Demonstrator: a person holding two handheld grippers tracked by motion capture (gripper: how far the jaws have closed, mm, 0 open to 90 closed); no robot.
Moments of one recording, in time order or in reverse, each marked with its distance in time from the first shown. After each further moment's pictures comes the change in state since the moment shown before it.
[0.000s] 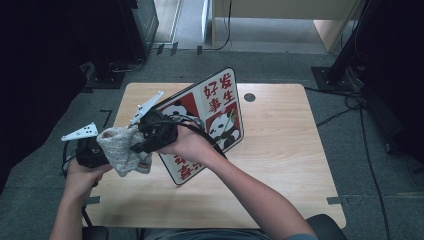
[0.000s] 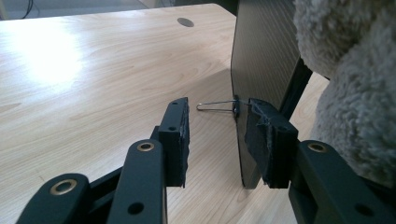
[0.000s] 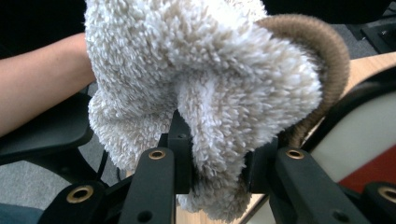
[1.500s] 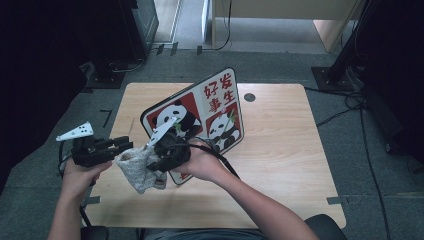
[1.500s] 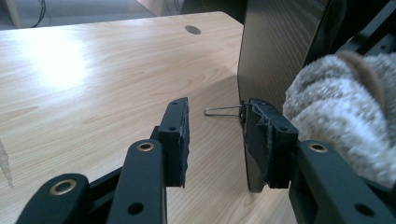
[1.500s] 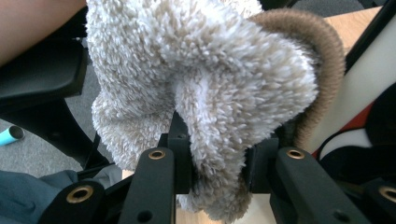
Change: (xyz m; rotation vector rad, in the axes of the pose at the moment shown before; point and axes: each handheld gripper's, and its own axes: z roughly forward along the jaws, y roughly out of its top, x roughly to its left) left arm 0.003 0.001 -0.007 -0.027 0.022 0.007; right arm 0.008 -0.062 0.021 0.051 -0.003 0.009
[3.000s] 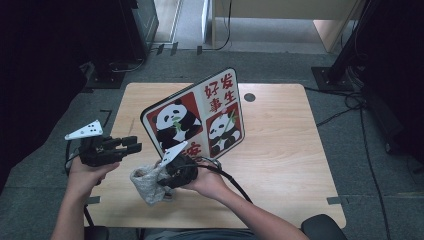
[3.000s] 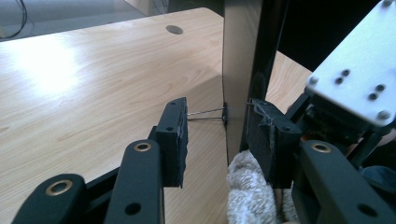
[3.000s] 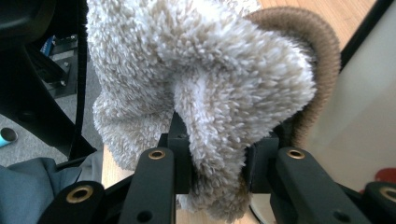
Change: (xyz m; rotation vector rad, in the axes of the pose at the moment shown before) left arm -0.027 0.016 0.012 0.036 -0.039 0.060; right arm 0.001 -0.068 0.043 -0.021 -0.004 0.043
